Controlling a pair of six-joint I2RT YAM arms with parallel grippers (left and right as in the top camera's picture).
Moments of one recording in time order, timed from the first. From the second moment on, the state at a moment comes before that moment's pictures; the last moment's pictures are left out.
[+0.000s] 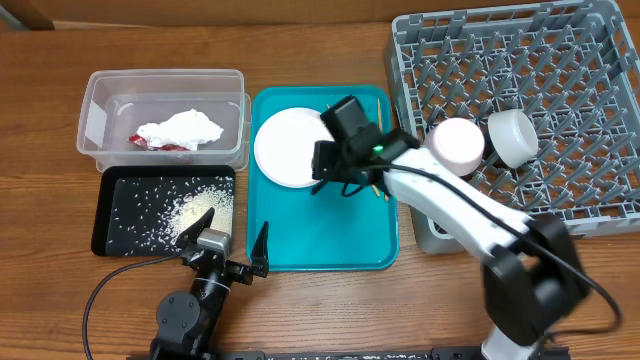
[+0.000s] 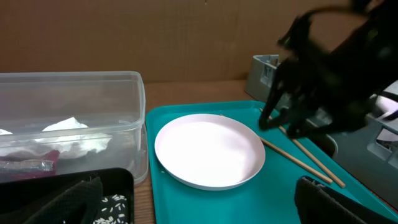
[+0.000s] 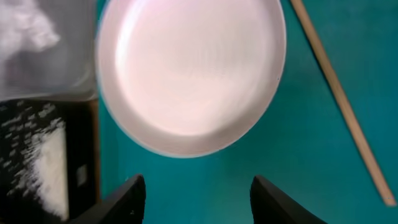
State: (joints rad) left arm -0.23 0.02 0.01 -0.07 0.06 -0.09; right arm 0.64 1.86 1.39 -0.62 -0.09 0.71
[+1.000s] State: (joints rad) left arm -0.23 0.02 0.01 -0.07 0.06 -0.09; right arm 0.57 1.70 1.38 -0.69 0.13 0.66
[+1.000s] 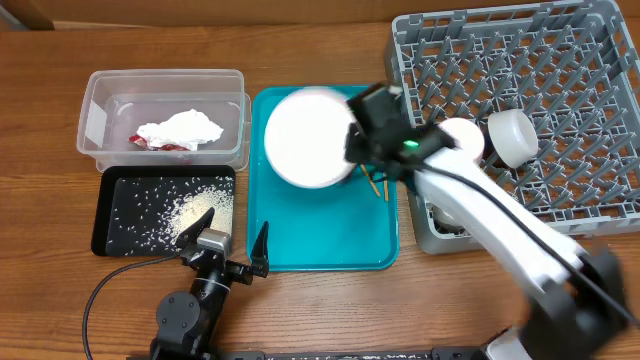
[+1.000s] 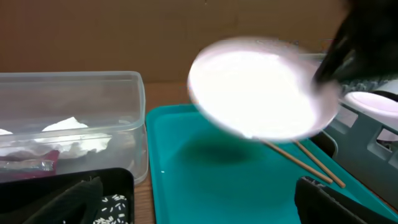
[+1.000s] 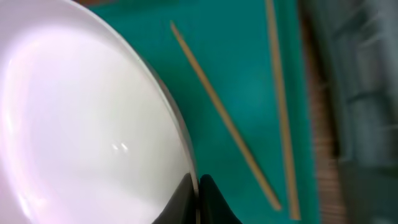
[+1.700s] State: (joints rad) left arm -0.23 0.02 0.01 -0.07 0.06 -0.09; right arm 0.30 1.52 1.38 -0.34 1.03 0.19
